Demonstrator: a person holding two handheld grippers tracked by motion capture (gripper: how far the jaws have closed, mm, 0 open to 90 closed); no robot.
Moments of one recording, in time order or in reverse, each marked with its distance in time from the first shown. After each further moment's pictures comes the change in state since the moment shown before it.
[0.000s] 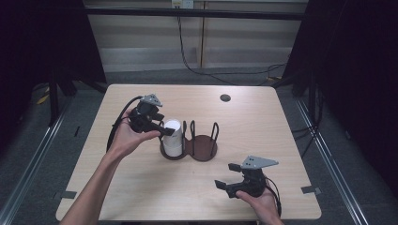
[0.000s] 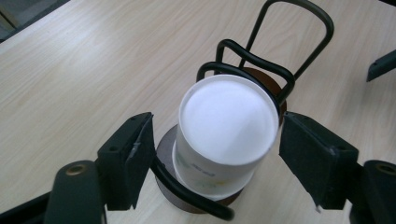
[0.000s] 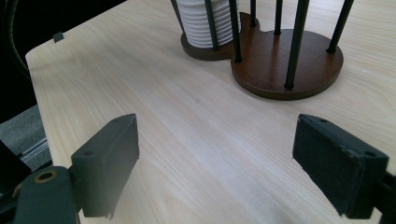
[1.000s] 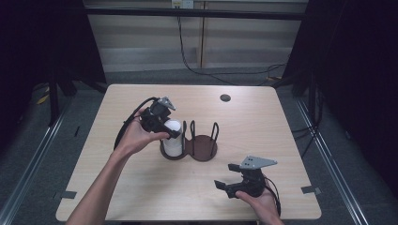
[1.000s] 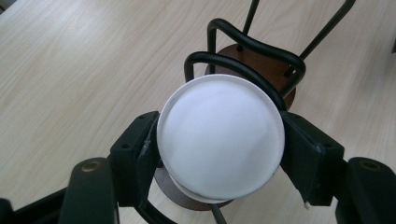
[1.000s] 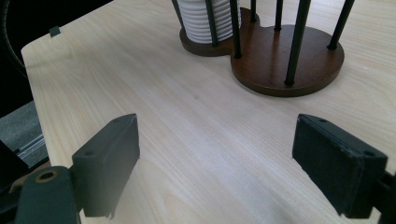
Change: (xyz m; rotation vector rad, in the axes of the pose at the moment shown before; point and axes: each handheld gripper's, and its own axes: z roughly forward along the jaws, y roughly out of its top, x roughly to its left) left arm -0.010 0.016 0.023 0.150 -0.001 0.086; right arm 0.001 0.000 0.001 0.018 -0.007 -0.006
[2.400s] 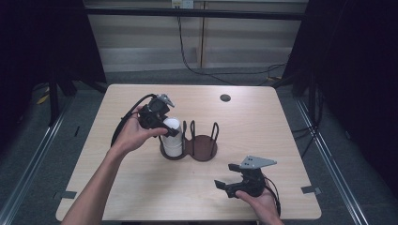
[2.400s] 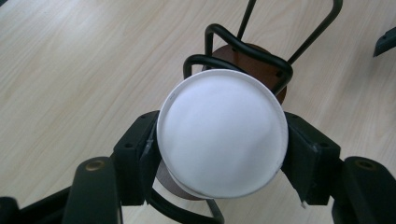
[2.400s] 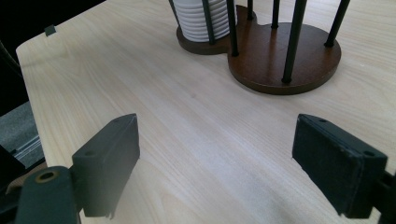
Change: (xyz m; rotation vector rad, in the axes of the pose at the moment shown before) left arm 0.002 0.007 -0.015 0.019 -0.023 -0.037; right arm 0.000 0.000 0.001 0.006 -0.012 0.006
